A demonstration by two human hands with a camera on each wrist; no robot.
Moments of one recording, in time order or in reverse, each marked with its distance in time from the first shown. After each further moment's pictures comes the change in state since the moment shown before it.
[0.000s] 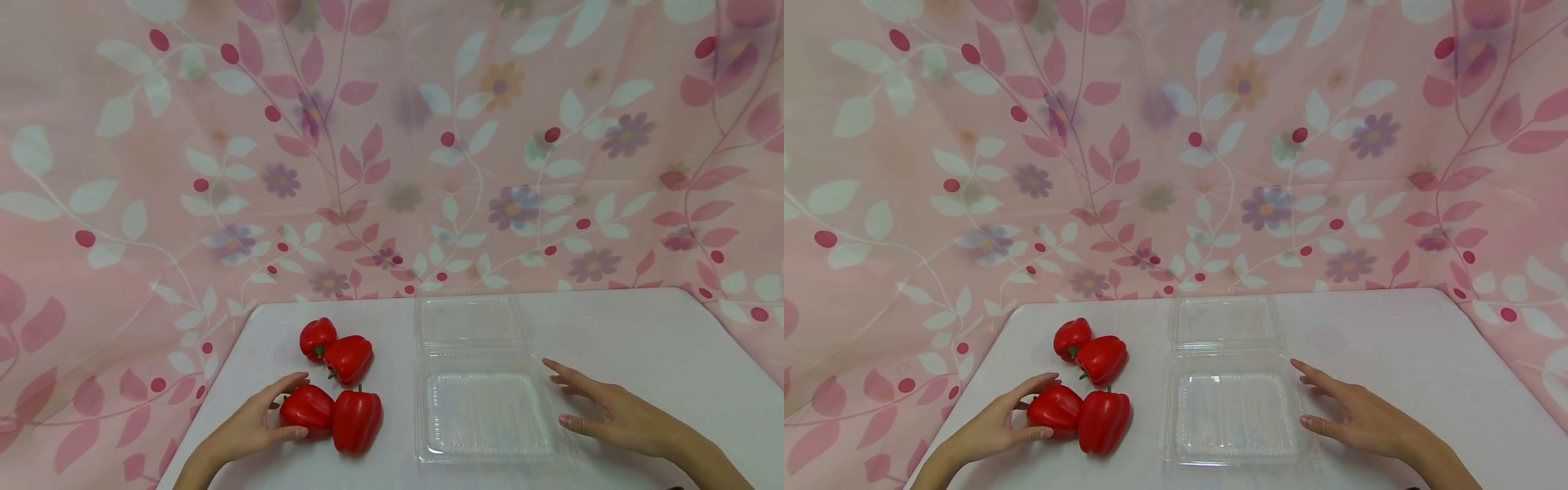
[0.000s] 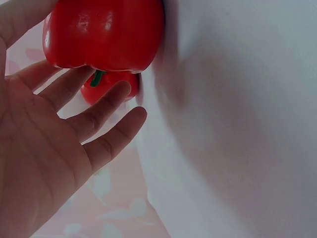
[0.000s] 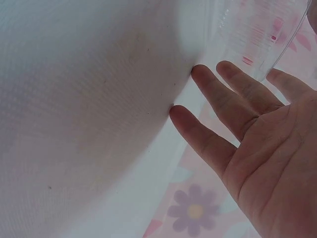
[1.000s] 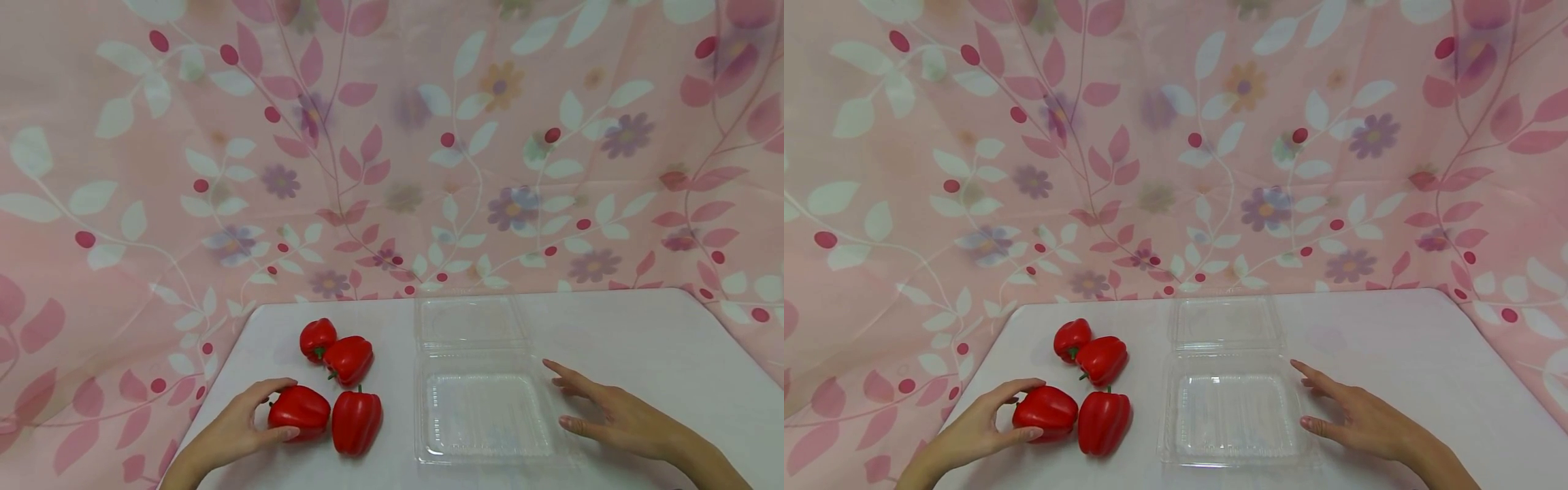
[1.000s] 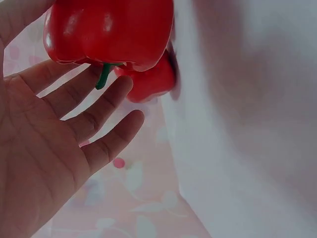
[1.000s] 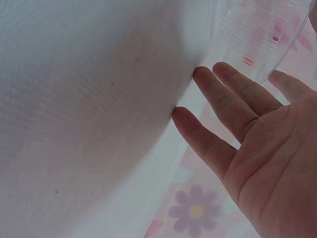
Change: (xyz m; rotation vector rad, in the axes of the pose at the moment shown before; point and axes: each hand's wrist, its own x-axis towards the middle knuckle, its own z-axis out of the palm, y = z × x) left_hand -0.015 0.024 -0.017 0.081 0.060 -0.028; right_hand -0.001 0.001 0.002 -0.046 0.008 0.008
